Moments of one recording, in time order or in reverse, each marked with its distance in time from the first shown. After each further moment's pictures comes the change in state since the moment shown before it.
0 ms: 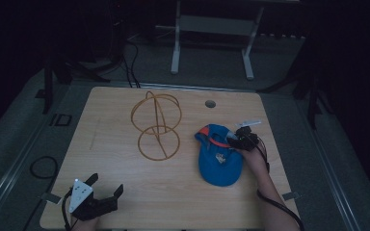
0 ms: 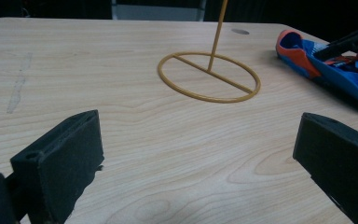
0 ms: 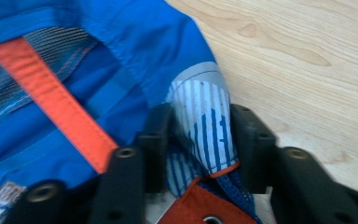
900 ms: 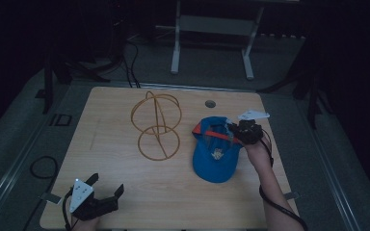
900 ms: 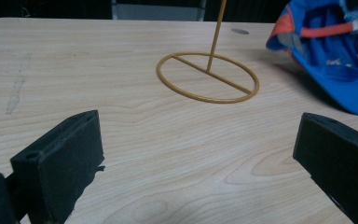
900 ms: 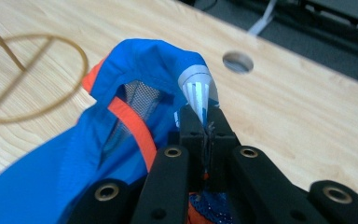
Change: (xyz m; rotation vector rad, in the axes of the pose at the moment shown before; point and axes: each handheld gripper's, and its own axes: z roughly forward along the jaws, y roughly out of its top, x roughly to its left) left arm -0.002 0.002 -0.001 0.004 0.000 -0.003; right arm 0.033 0.044 -0.083 -0.220 0.024 -0.110
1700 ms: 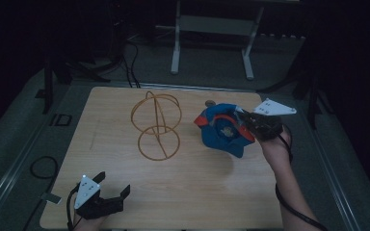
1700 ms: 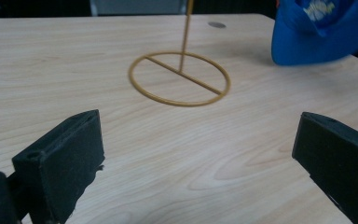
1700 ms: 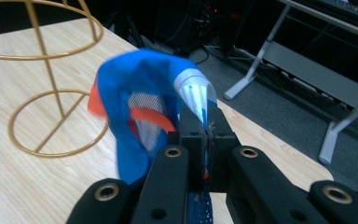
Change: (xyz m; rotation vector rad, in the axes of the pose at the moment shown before) left arm -0.024 0.028 -0.003 0.065 -0.078 0.039; right arm 0.018 0.049 -0.093 -0.178 -0.032 -0.131
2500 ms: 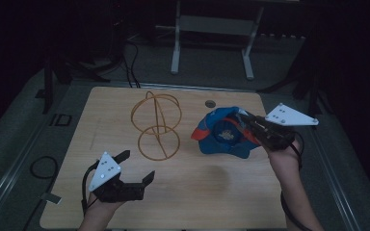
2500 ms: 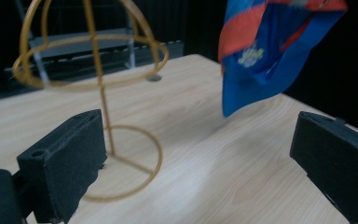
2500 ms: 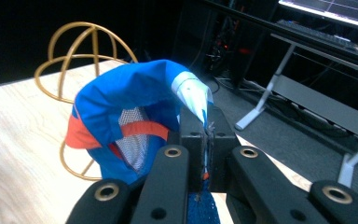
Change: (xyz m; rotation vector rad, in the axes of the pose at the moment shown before) left arm -0.052 0.104 0.004 -0.084 -0.183 0.134; right arm 0.026 0.022 -0.054 -0.135 0.047 0.001
